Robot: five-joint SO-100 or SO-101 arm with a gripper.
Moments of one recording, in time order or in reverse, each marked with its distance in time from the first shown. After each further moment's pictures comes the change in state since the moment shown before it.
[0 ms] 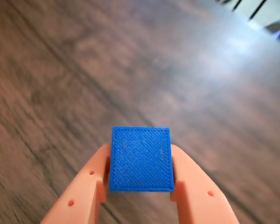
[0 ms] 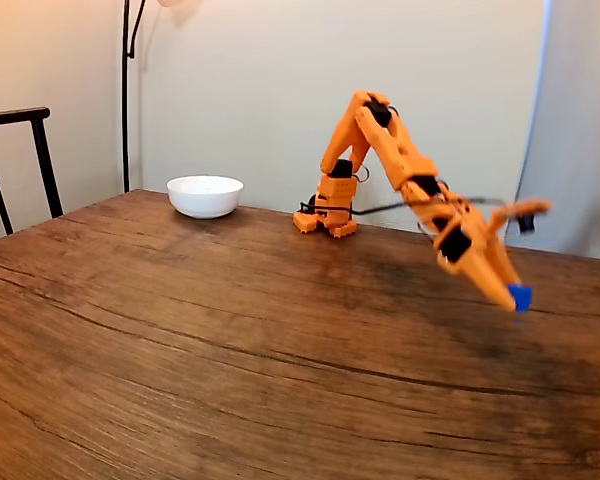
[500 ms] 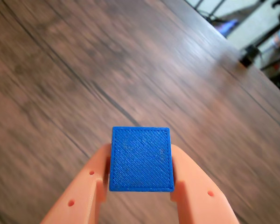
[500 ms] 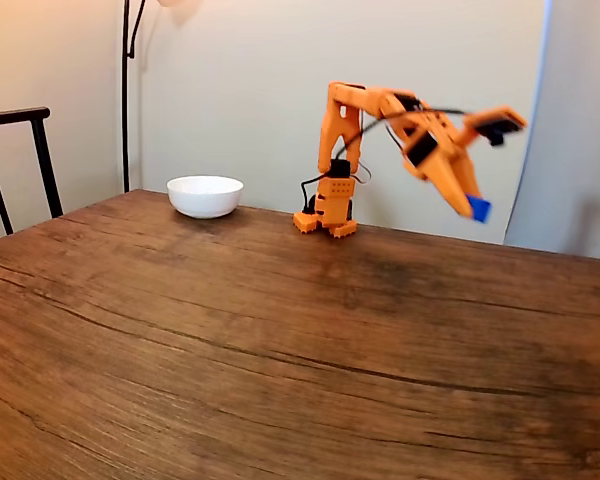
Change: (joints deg) arm 6.9 30.1 0.0 40.4 7.7
